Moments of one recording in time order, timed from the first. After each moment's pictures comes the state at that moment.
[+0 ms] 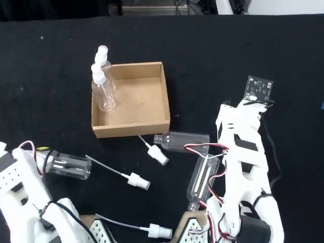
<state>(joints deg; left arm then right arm) -45.4 -45.9 61.7 71.0 28.5 14.9 -28.1 69.6 4.7 -2.5</state>
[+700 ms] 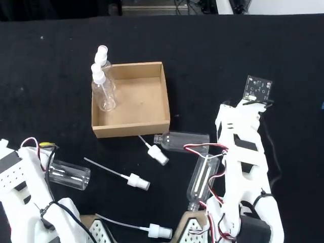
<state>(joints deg) -42.3 -45.8 63.2 65.7 32.7 14.6 -28.1 69.6 4.7 -2.5</state>
